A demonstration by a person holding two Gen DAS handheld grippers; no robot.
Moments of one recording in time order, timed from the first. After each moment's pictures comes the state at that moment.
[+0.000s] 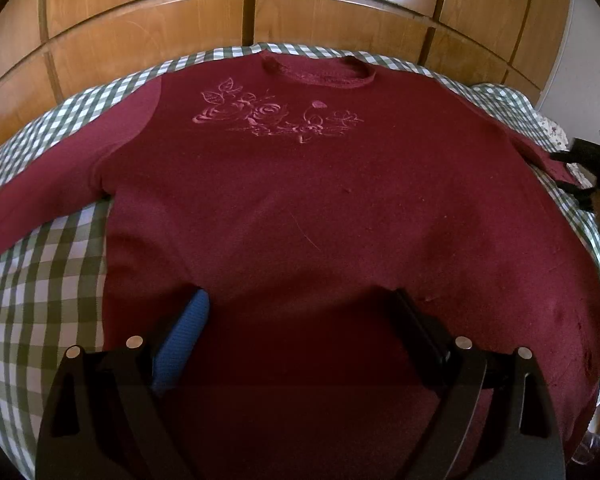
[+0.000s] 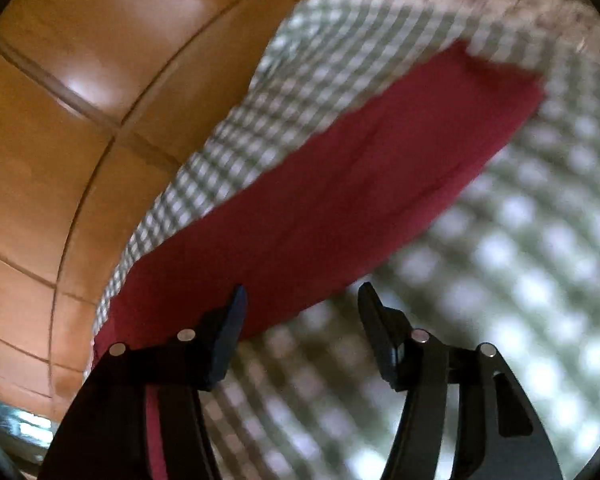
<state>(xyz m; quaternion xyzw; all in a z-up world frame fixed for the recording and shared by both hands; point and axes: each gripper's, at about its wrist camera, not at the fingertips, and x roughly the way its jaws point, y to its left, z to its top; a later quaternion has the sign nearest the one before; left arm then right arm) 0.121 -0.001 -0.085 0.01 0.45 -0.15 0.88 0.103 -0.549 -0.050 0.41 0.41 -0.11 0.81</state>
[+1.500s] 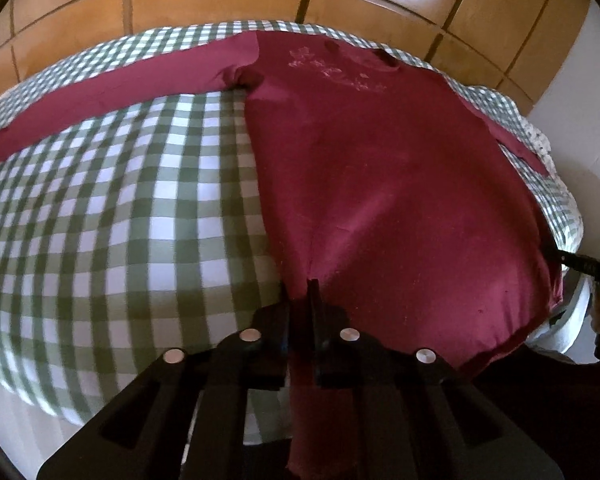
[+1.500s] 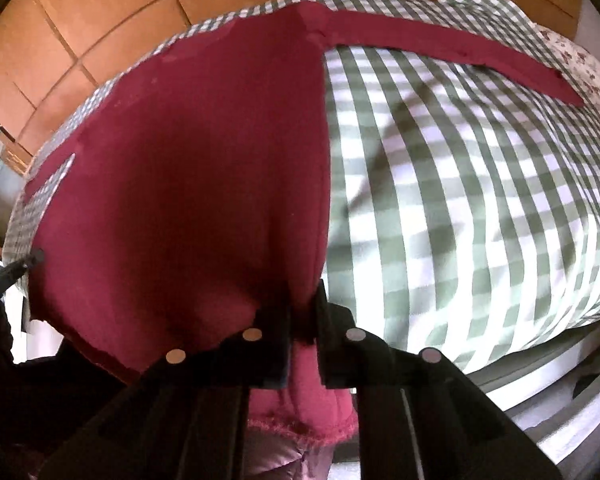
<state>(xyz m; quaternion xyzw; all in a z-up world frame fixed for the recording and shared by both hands) -0.009 0.098 -0.052 -0.05 0.50 -0.13 0.86 -0.079 -0.382 -0.033 0.10 0.56 0.07 0.82</state>
